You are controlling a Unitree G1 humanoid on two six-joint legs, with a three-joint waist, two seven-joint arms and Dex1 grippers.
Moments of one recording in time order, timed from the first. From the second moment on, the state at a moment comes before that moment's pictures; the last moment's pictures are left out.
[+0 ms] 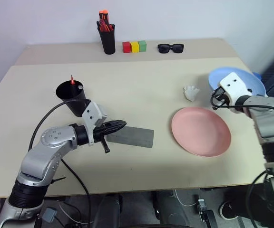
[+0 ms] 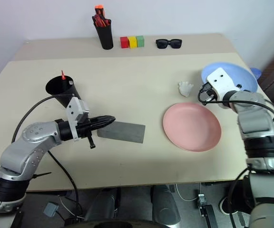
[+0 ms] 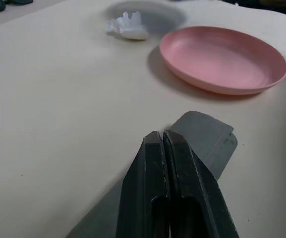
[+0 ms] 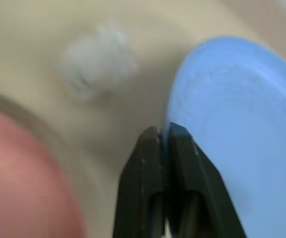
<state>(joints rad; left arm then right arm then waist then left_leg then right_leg) -0.25 0.63 0.00 -0.41 -0.47 0.59 -0.81 -0.58 -0.85 -0.02 0.14 0.03 0.46 0.72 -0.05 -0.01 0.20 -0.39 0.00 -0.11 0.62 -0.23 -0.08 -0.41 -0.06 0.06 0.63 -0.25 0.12</state>
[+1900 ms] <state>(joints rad) -0.14 0.68 0.13 -0.53 -0.58 0.67 -0.71 -0.87 -0.64 0.10 0.66 -0.07 0.22 0.60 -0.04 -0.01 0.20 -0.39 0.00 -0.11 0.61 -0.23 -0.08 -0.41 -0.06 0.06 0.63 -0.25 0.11</state>
